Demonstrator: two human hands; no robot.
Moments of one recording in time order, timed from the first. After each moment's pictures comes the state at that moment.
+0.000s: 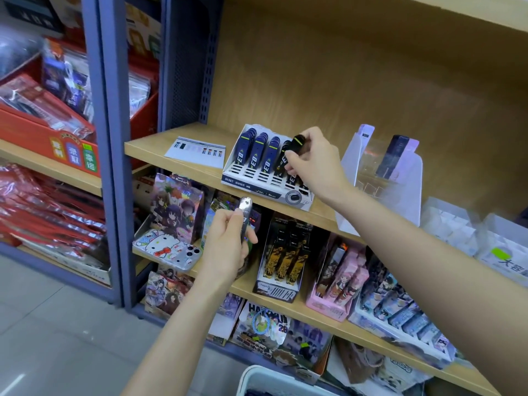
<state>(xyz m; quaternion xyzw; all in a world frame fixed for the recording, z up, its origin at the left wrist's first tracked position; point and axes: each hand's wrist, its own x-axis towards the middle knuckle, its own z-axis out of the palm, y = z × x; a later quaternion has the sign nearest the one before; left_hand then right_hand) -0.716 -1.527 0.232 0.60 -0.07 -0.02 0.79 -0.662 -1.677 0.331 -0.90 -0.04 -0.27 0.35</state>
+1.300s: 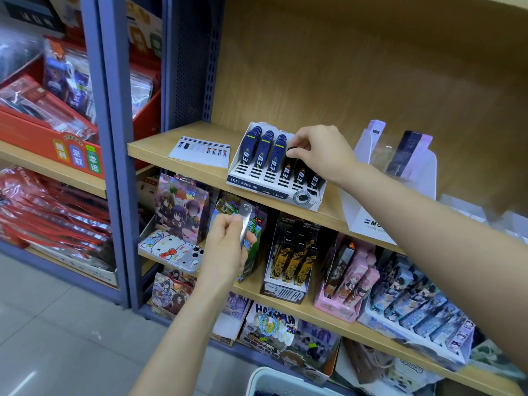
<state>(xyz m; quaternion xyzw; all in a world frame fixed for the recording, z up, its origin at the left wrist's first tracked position) -0.707 -1.520 0.222 0.61 -0.03 -0.03 0.79 -0.624 -1.695 0.346 -0.97 -0.07 -0.23 0.10</state>
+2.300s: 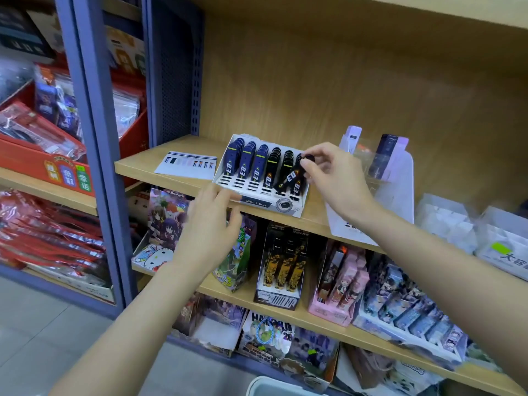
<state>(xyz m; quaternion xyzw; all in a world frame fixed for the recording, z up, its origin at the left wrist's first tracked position) -0.673 -1.518 0.249 0.87 -0.21 0.23 0.39 -0.690 -1.711 0.333 -0.88 -0.03 -0.32 0.34</state>
